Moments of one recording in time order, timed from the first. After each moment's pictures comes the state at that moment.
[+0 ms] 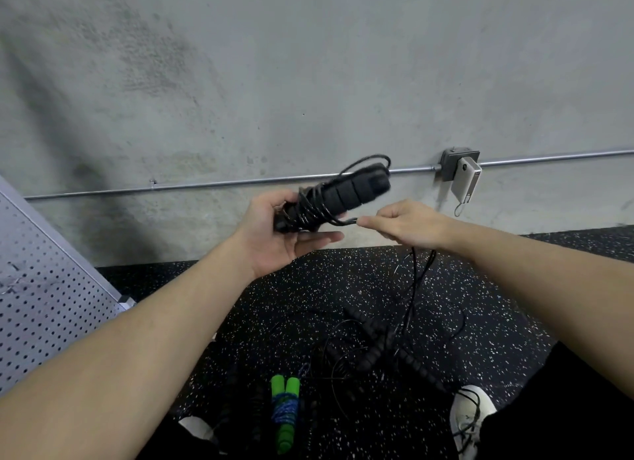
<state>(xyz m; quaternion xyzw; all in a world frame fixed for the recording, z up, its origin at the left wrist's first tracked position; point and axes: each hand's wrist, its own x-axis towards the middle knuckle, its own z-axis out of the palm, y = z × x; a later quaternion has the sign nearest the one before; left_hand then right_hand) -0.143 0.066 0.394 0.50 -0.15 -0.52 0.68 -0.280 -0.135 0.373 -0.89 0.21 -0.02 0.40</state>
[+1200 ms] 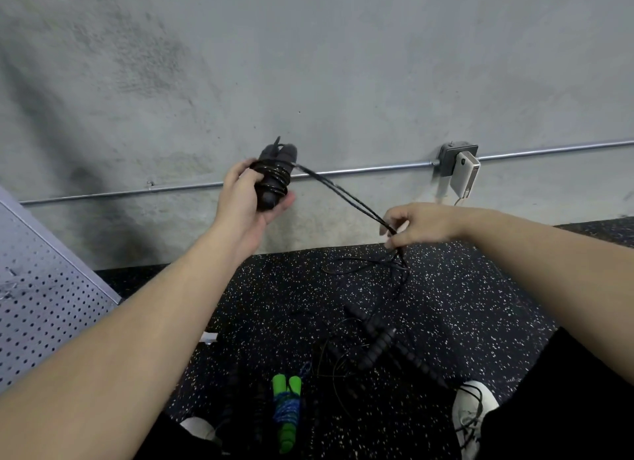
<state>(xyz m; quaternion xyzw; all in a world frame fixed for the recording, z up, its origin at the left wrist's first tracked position) -0.108 0.052 0.395 0.52 -0.08 -0.25 0.81 -0.282 -0.181 0.359 -0.93 0.18 0.11 0.29</state>
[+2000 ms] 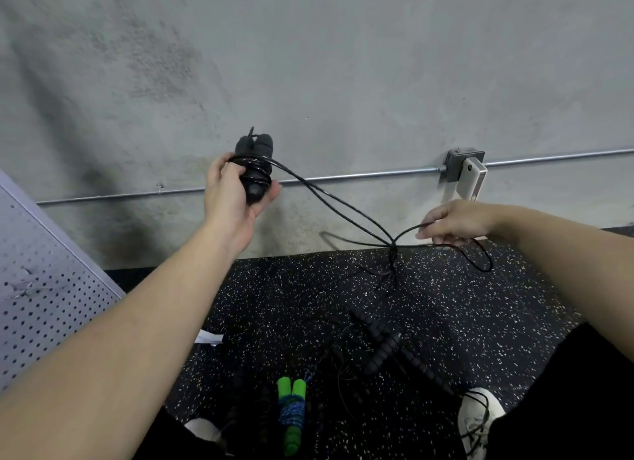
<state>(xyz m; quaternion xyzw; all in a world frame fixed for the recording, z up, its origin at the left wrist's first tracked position) -0.087 0.066 0.407 0.50 -0.06 -0.18 0.85 -0.308 -0.217 0.359 -0.86 0.29 0.08 0.41</state>
